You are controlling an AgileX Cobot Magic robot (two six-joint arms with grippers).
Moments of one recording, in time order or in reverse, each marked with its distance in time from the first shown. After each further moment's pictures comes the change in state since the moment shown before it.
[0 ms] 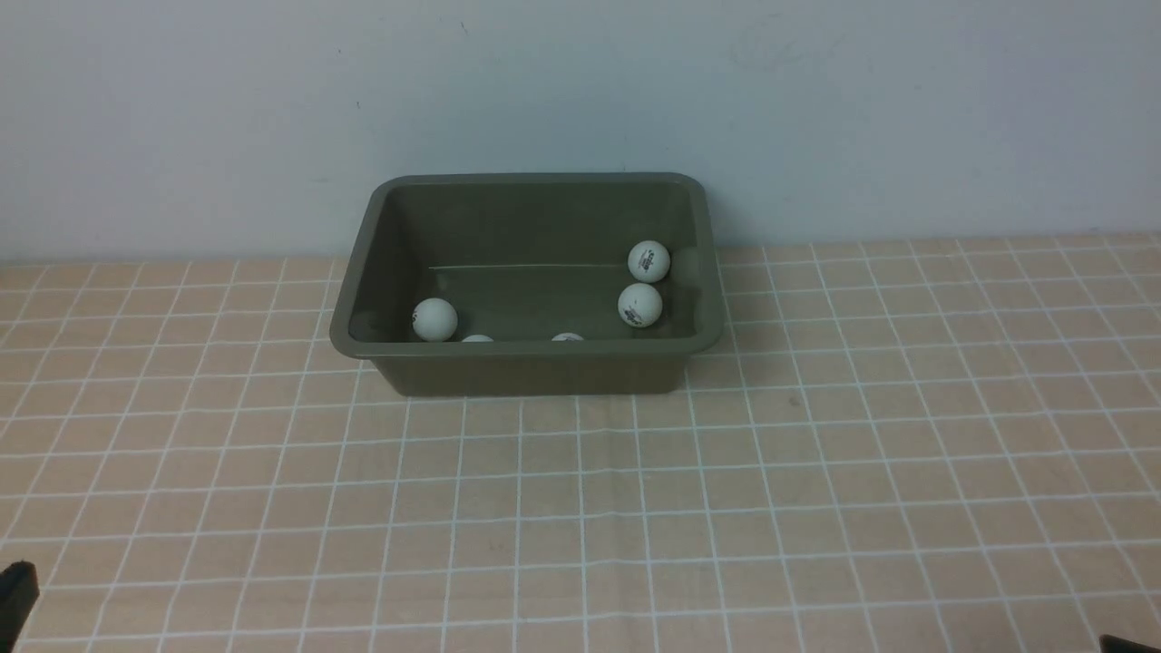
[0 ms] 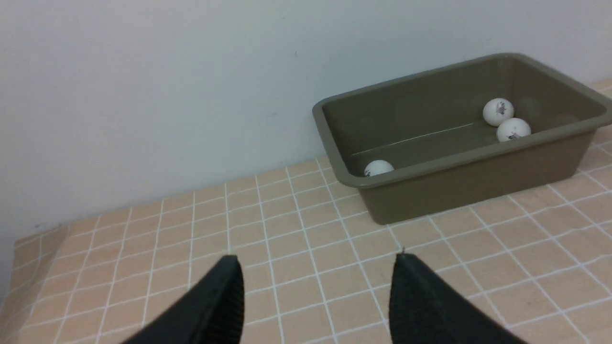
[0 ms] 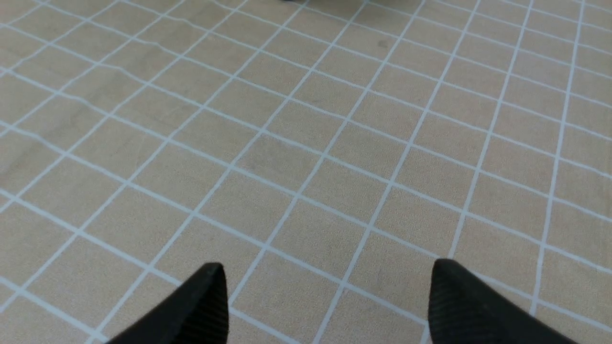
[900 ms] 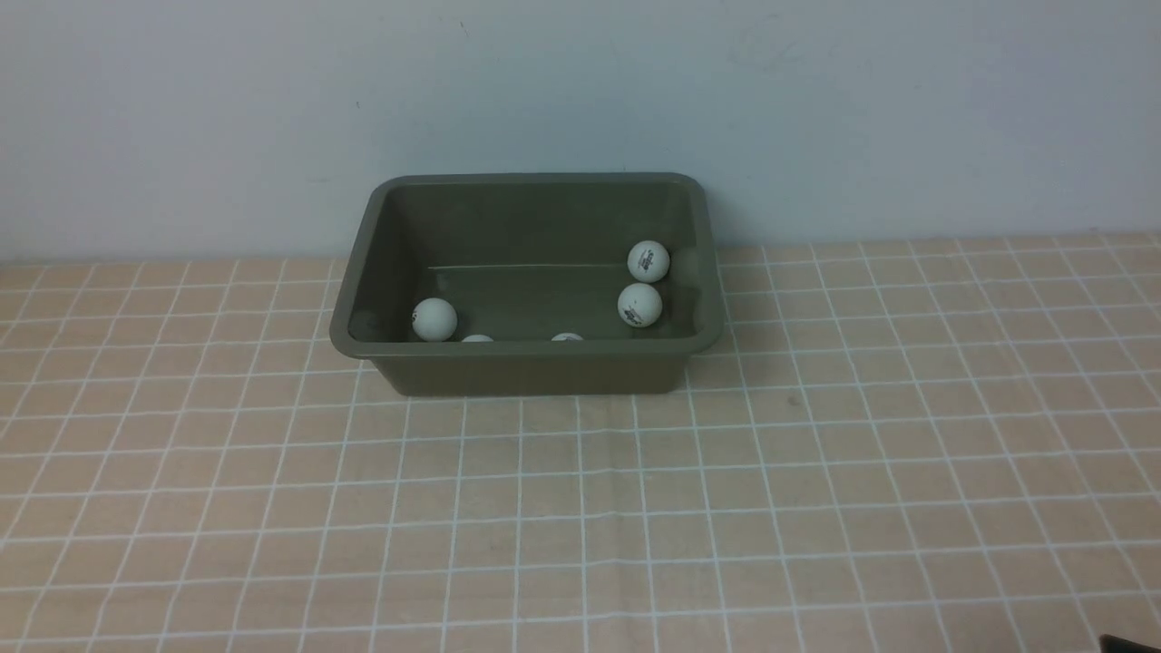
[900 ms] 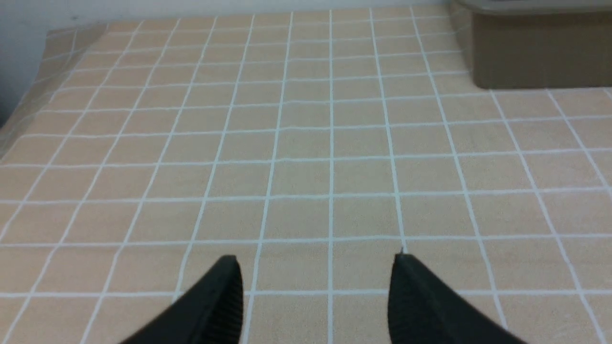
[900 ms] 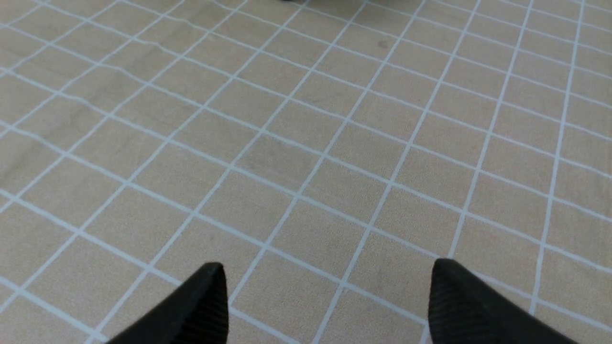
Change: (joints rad) right arm 0.000 0.000 0.000 0.000 0.000 0.000; left arm 0.000 -0.067 0.319 0.295 -0.128 -0.423
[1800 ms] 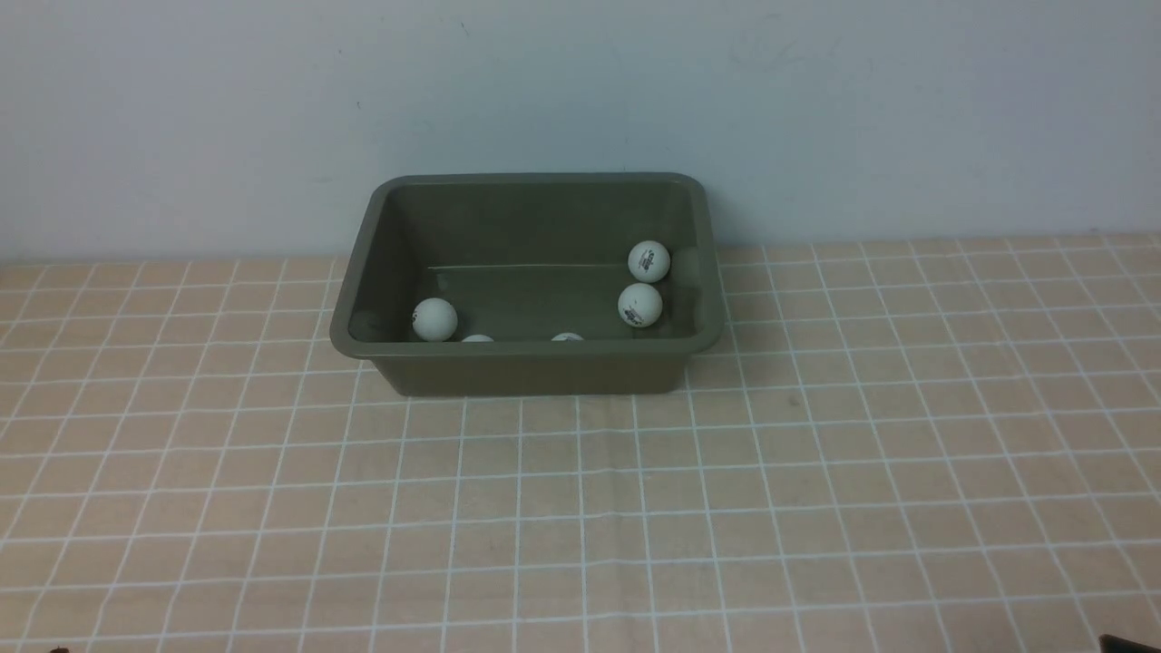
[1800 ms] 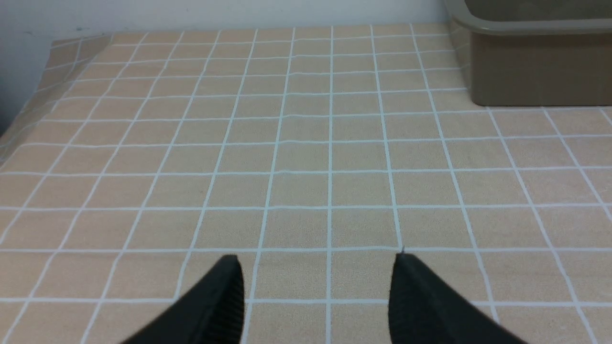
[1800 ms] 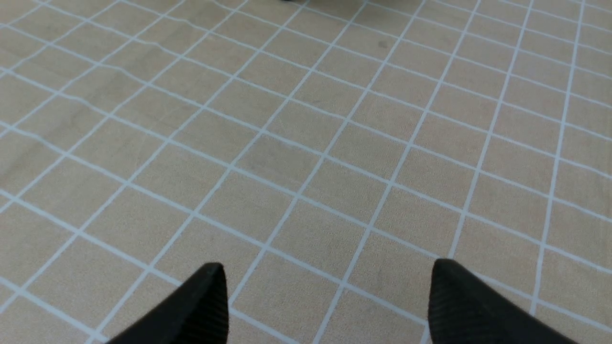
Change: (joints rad) right arm 0.000 0.000 0.000 0.000 0.000 0.000; left arm 0.000 -0.009 0.001 0.000 -0.007 -0.013
